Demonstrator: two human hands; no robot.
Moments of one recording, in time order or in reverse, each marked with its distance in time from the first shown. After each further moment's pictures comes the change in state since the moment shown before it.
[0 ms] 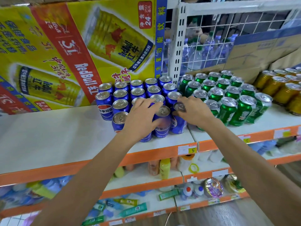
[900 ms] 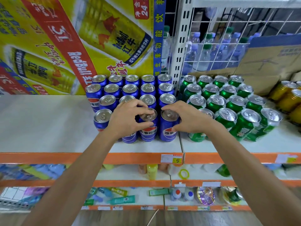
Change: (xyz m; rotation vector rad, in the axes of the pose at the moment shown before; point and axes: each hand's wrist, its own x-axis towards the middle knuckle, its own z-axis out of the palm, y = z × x) left_hand 0.022 -0.007 0.026 -0.207 0.050 -0.117; right_hand 0.027 0.042 -0.012 0.182 -0.343 -0.408
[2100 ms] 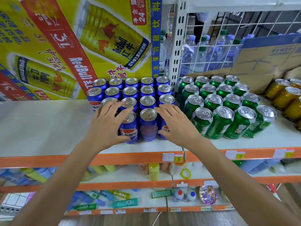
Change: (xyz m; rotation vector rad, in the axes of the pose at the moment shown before) left_hand -0.049 -0.019 -0.033 0.461 0.040 0.031; right_hand -0.015 -0.035 0.039 -0.214 0.318 -0.066
